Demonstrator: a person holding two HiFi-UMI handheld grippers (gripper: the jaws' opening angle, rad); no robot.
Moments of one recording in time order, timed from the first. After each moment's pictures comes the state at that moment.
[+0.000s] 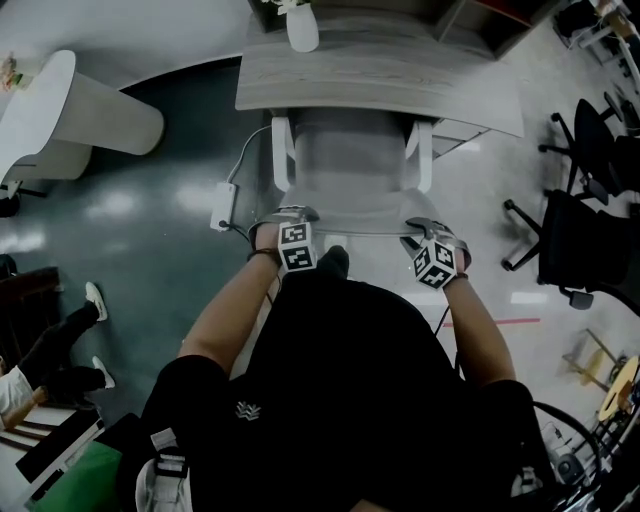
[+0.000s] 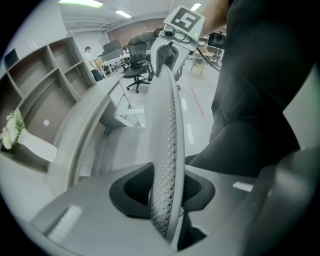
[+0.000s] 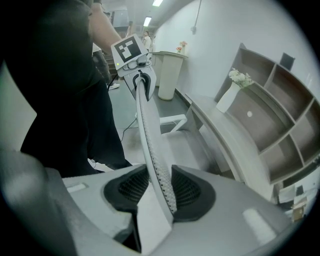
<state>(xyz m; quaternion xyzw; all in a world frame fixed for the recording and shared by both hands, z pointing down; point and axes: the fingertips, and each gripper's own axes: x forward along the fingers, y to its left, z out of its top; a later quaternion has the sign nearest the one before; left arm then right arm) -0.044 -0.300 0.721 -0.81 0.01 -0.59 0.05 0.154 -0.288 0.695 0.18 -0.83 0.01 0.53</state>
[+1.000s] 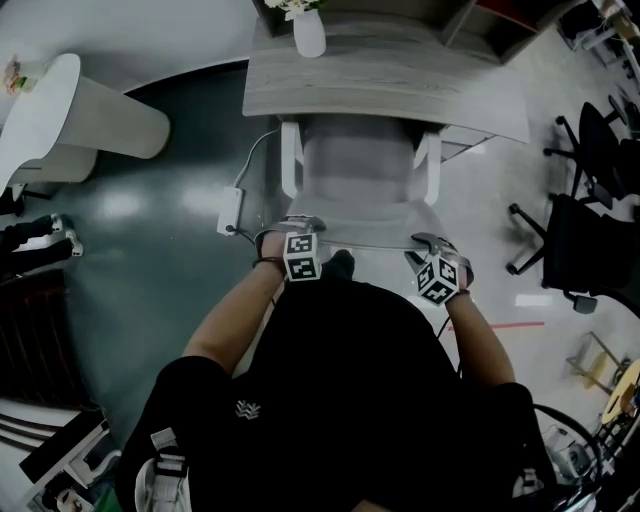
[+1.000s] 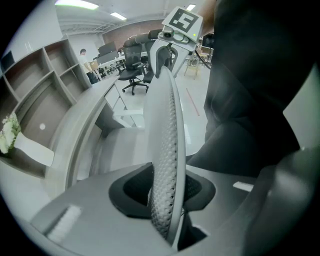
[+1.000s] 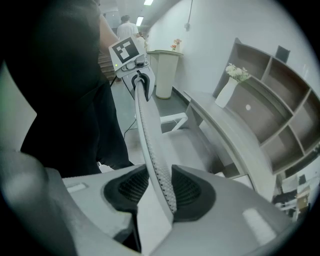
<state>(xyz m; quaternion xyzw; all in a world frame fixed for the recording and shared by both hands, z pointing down) -0.049 -0.295 0.722 -0.81 -0.01 -0.58 0.06 0.149 -0.272 0.695 0.19 -0.82 0.05 0.53</state>
